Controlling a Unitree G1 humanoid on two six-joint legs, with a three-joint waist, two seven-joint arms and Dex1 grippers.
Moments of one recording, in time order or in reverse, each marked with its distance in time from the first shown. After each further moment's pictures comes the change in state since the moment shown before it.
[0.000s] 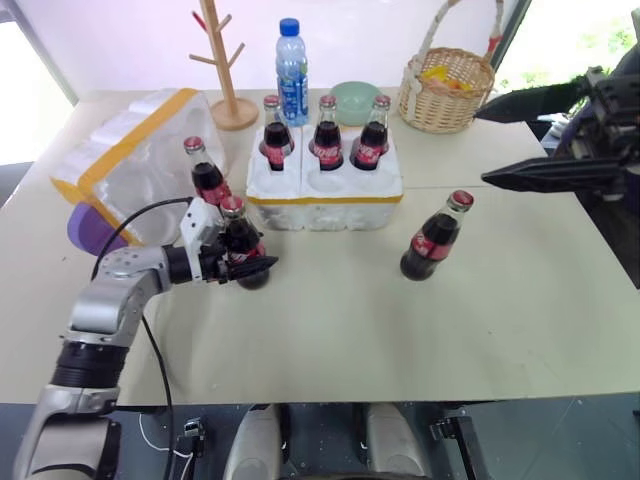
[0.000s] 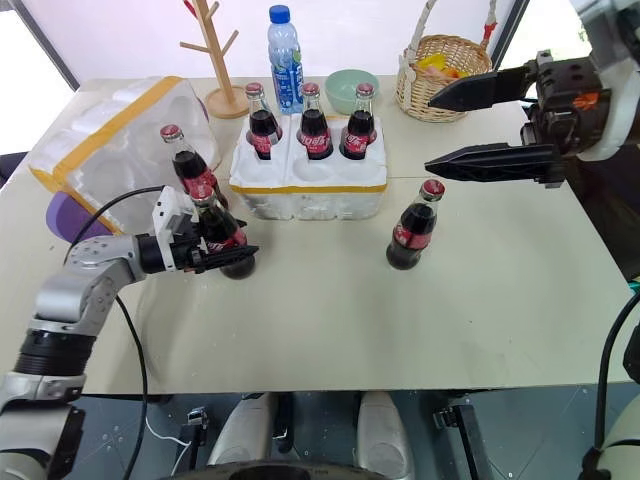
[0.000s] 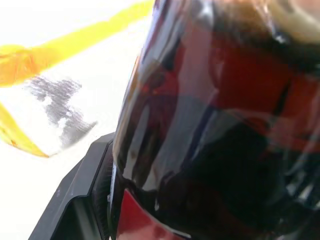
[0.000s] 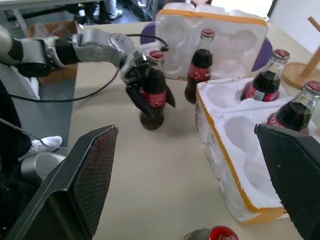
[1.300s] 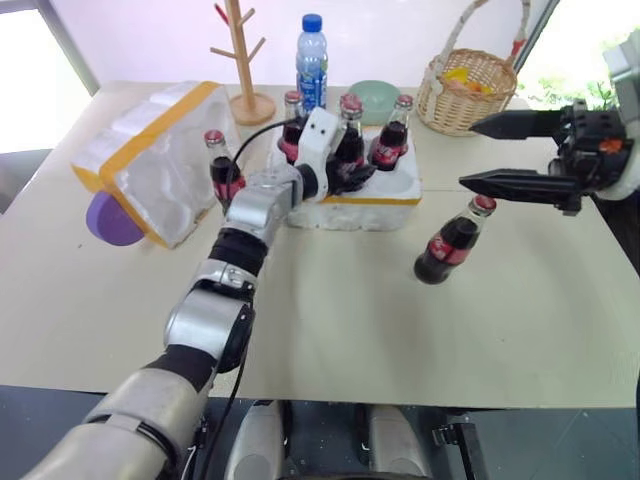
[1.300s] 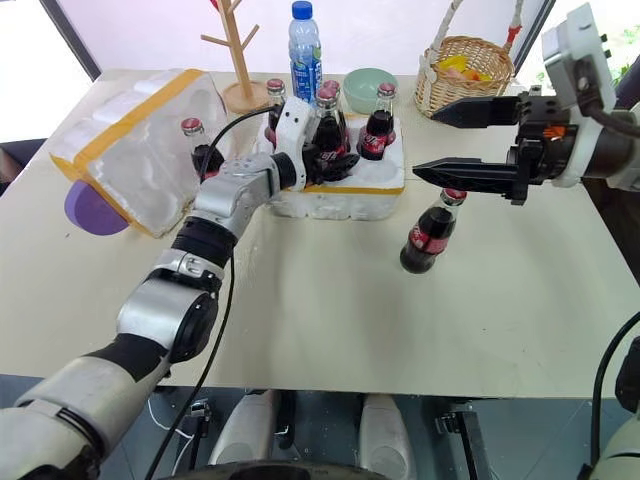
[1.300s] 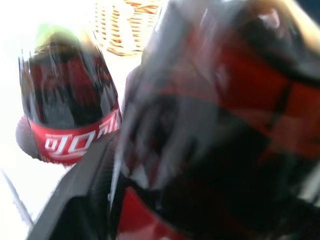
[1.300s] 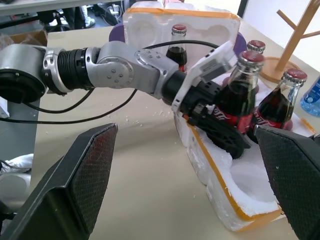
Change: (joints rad) left arm -0.760 -0.609 -0.076 0.814 0.289 -0.153 0.497; right arm 0.202 0.039 -0.092 -0.110 0.082 -0.013 -0.256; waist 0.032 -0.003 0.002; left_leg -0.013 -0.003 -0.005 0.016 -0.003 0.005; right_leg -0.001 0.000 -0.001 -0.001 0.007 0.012
